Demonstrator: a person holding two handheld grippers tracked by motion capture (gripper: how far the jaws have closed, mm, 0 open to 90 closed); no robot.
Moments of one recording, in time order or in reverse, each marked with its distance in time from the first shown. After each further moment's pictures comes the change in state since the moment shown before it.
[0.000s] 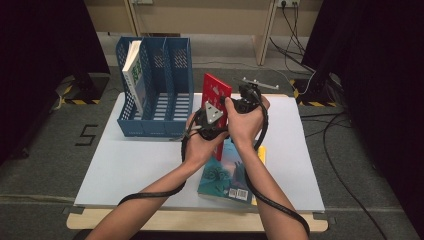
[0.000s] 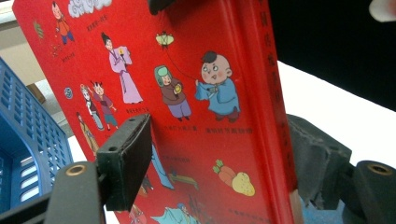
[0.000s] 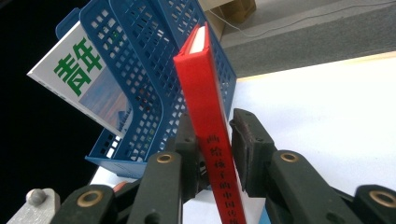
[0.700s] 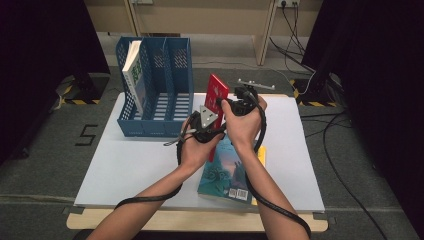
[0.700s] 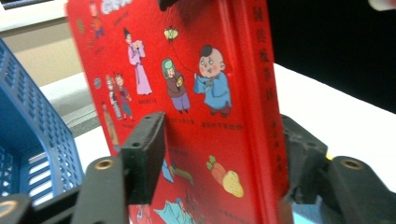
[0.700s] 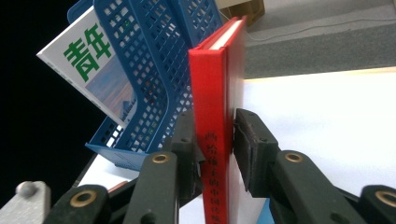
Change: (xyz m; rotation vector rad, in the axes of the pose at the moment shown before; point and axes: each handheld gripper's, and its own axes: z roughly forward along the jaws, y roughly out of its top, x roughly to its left) left arm 0.005 -0.010 -0.014 -0.039 0.007 -0.002; right arm 0.008 -0.005 -0.001 0.003 0.018 -0.089
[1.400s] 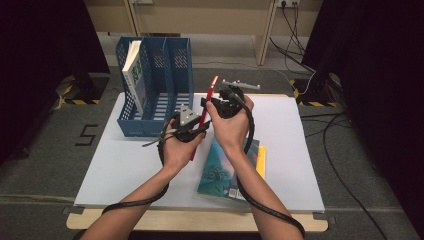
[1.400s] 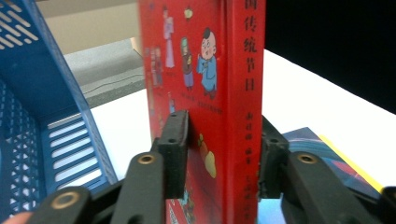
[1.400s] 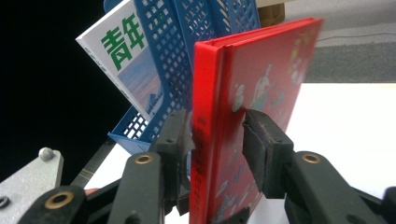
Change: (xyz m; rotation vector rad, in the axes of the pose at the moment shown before) left arm 0.032 -0.007 -0.033 0.053 -0.014 -0.105; right arm 0.035 -0.006 0.004 0.003 0.053 -0.076
